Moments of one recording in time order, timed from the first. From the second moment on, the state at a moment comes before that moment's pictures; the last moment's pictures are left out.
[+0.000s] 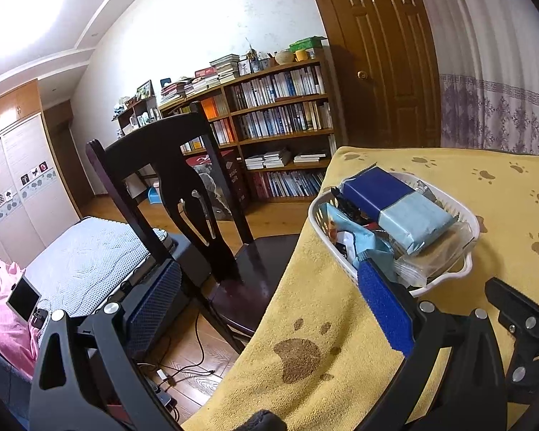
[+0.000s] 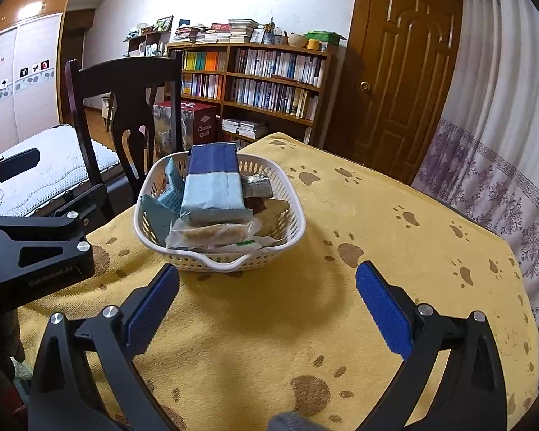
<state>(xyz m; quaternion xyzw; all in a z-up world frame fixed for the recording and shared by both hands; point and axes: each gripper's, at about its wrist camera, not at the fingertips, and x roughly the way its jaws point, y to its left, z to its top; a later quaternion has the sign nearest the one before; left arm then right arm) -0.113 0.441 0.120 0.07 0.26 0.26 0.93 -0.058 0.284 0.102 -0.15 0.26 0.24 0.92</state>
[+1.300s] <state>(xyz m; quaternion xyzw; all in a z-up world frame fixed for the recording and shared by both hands) -0.112 0.439 0.114 0.07 0.26 0.26 0.93 -0.057 0.281 0.094 -0.14 0.27 0.25 0.92</state>
